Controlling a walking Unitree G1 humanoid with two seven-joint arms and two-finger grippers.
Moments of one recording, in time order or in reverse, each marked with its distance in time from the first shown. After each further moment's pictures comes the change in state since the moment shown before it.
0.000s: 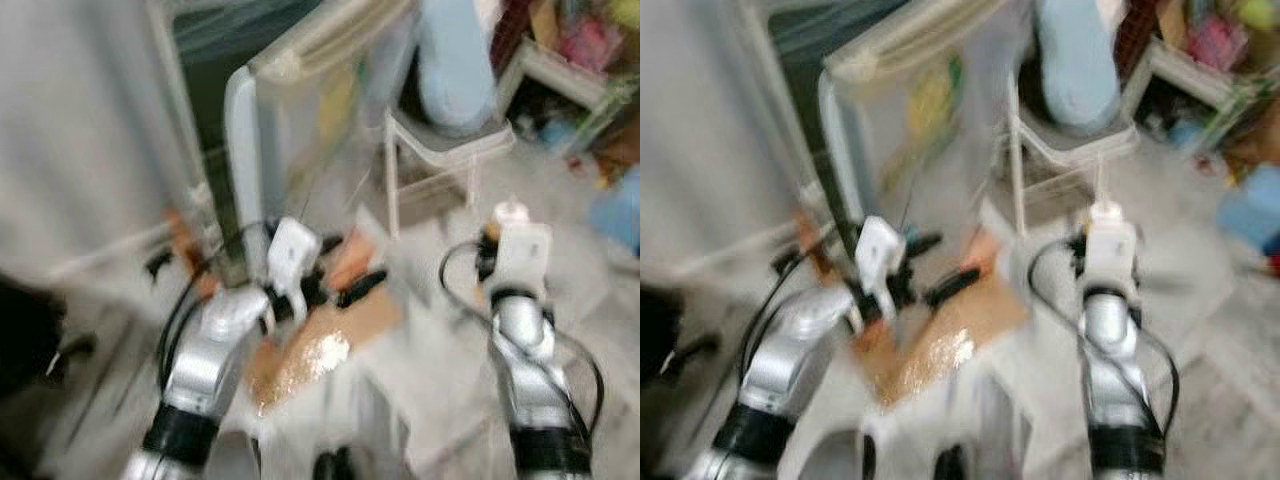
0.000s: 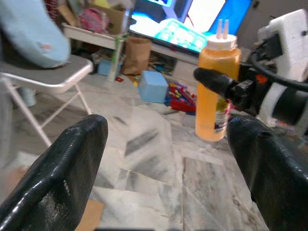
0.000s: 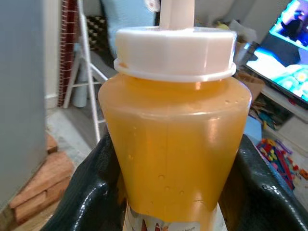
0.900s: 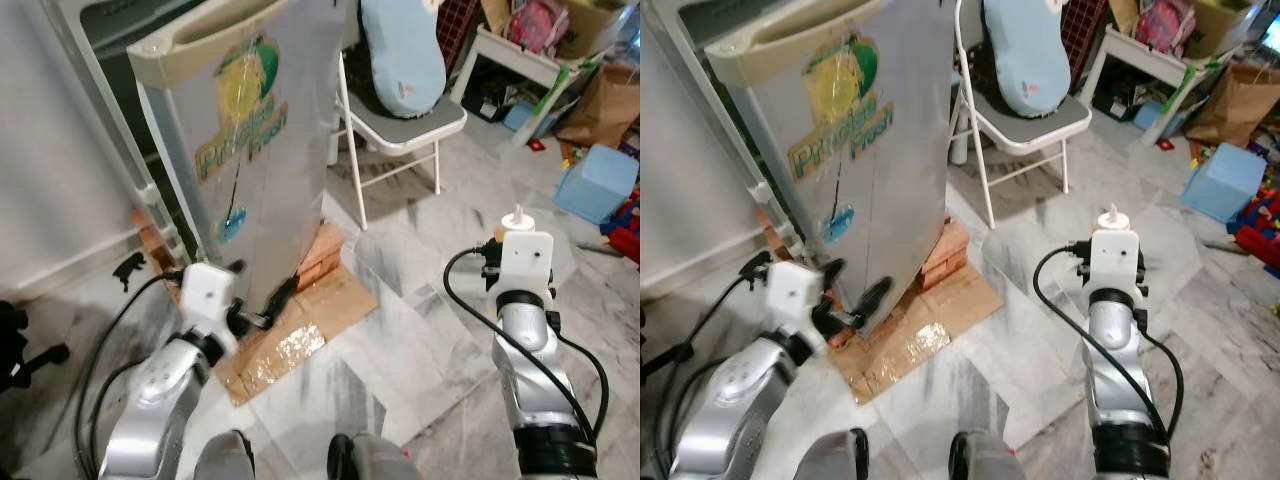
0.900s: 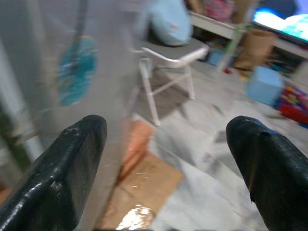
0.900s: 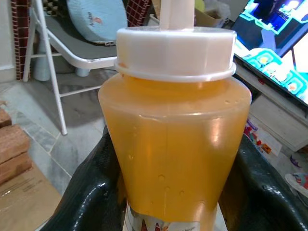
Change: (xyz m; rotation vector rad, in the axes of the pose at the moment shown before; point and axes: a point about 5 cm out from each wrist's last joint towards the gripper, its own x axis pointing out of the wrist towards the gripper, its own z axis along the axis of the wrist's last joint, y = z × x) left arm -0.106 0.022 -0.031 0.016 0.012 0.632; right arm 0.000 -0.010 -0.011 -0.057 0.077 -0.056
